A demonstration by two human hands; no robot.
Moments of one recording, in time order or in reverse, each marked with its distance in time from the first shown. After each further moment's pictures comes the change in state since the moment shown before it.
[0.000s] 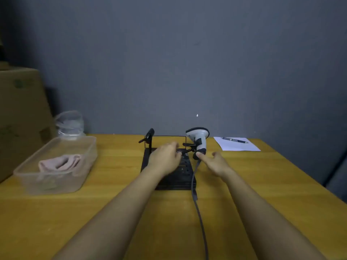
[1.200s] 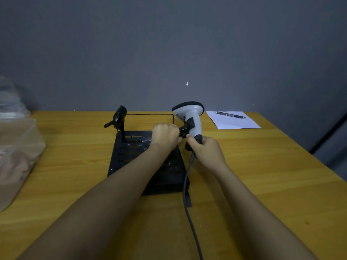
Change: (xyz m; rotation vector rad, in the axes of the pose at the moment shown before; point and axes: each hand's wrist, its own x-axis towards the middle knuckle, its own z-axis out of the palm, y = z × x) left_hand 0.122 -0.016 0.103 0.614 -0.063 0.158; right_hand 0.066 0.028 0.029 0.011 0.155 -0.209
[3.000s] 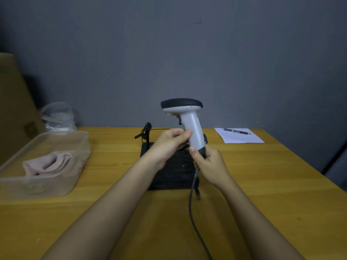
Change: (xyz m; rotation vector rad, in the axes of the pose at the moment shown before) left_hand -0.110 -0.035 -0.108 -1.715 -0.117 -0.193; right_hand -0.085 -0.071 -0.015 0.156 -0.031 -0.331
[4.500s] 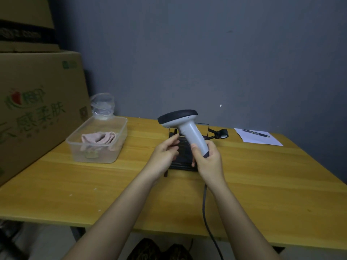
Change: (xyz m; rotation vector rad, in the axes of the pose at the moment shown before) left_hand -0.127 -0.014 -0.038 0.057 0.297 -0.025; right_hand -0.067 -0.061 0.062 0.252 0.070 0.028
